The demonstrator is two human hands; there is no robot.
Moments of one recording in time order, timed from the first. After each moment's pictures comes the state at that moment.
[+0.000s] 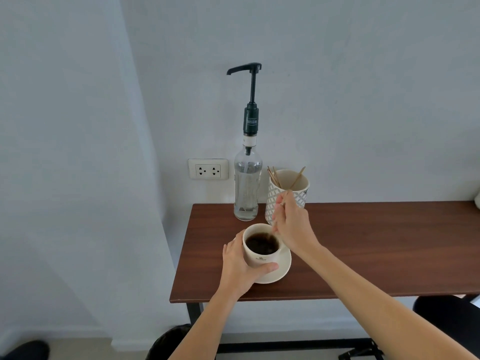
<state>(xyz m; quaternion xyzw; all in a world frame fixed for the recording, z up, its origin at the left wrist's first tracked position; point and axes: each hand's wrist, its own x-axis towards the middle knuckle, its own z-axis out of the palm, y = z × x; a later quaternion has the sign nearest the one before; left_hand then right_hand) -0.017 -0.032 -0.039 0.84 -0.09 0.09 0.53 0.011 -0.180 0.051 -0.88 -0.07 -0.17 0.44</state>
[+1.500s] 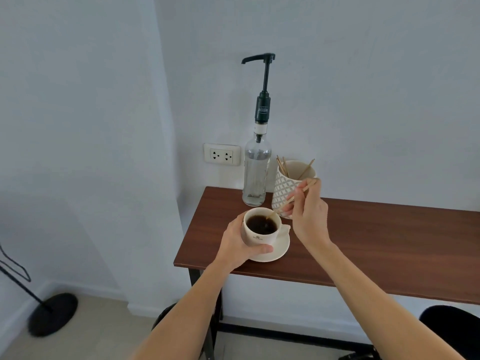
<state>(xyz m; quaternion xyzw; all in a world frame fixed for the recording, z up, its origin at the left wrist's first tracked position) -0.026 -0.034 -0.029 0.85 -0.08 0.09 0.52 -0.013 -0.206 0.052 -0.82 -0.14 -0.28 0.47</state>
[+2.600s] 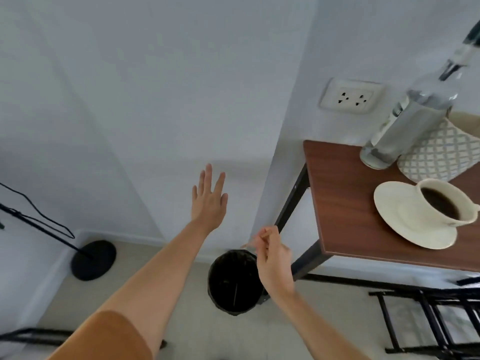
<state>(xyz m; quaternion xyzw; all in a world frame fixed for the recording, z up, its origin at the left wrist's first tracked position) 0.042 0.322 -0.137 0.98 0.00 0.03 0.20 -0.068 0.144 -0.144 -0.88 -0.05 -0.08 0.47</state>
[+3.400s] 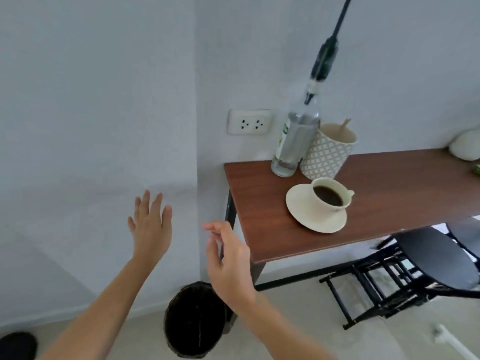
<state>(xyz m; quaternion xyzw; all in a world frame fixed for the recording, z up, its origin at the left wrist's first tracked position) 0.047 0.293 -0.091 0.93 0.03 0.09 0.36 -0.073 0.138 -0.044 -0.84 -0.06 -0.23 0.48</state>
